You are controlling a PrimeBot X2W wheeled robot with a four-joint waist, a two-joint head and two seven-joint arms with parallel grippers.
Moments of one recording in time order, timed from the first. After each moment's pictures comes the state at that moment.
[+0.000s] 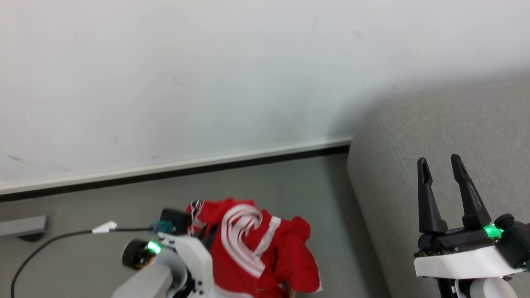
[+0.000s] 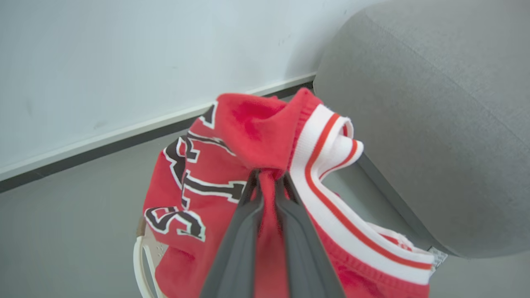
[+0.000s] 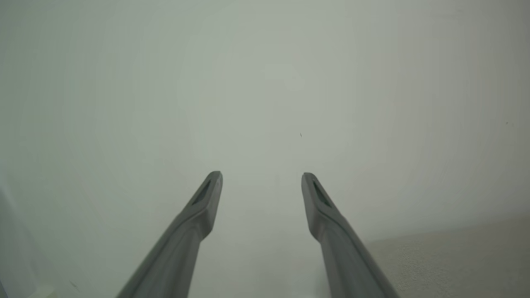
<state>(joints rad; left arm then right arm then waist) -0.68 0.19 -1.02 1.09 -0.83 -0.12 -0.26 -0.19 -0.05 0.11 0.04 0.35 0.13 -0.26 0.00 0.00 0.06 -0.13</state>
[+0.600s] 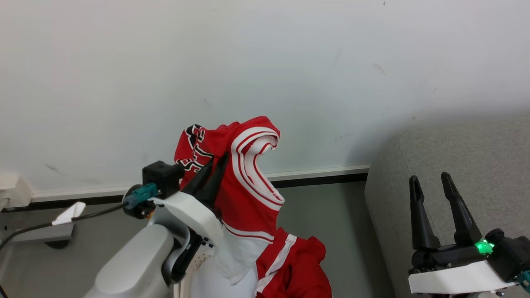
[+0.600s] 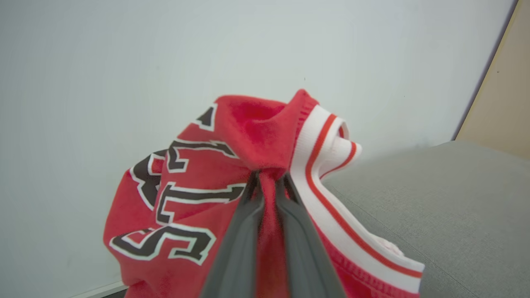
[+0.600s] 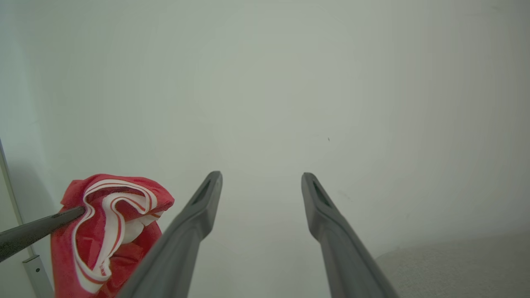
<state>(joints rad) -0.63 0.30 -0.72 0.52 -0.69 -0.04 -0.26 -0.14 -0.05 0.13 0.05 0.37 0.13 -0.26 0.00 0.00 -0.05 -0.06</state>
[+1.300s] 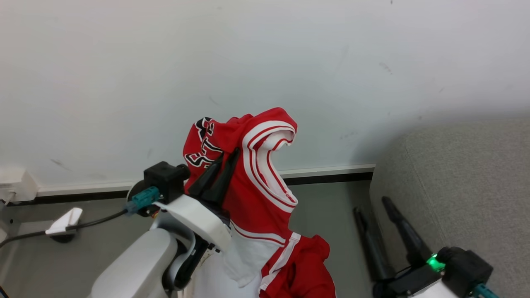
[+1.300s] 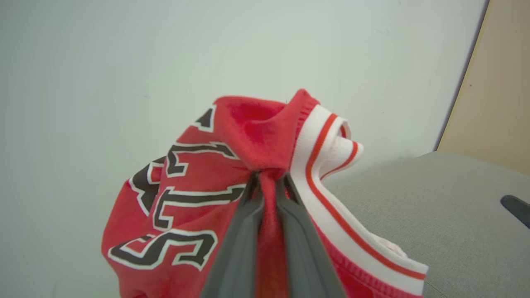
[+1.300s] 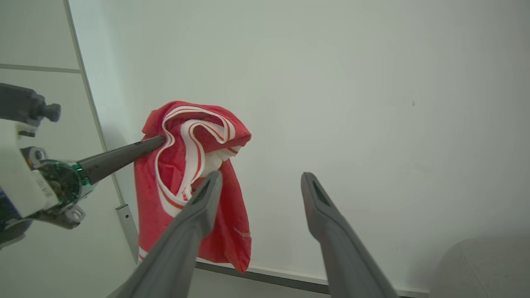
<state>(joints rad) -0.58 0.35 -0.71 0.27 -0.67 0.03 -0.23 -0.12 -0.13 0.37 0.03 0.45 0.13 -0.26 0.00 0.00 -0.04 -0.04</state>
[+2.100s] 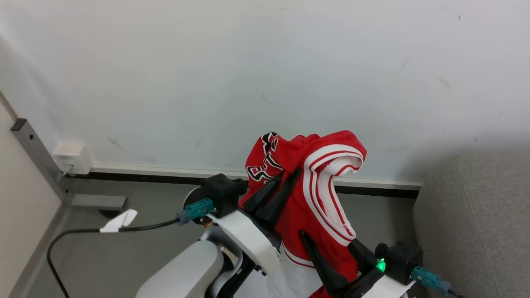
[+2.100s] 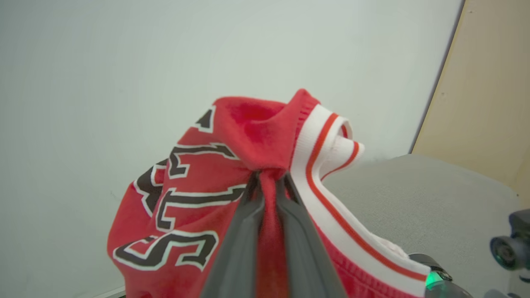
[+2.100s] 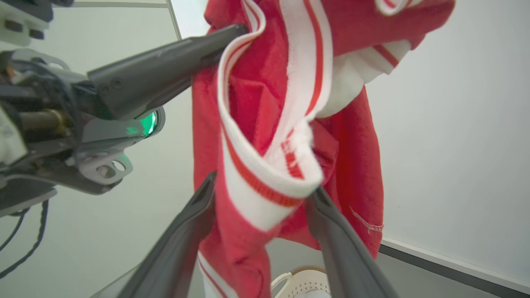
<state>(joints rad) -0.59 0.24 -0.82 0.22 -0.67 -0.01 -0.20 -0.31 -0.16 0.72 0.27 0.66 0.13 -0.26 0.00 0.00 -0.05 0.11</state>
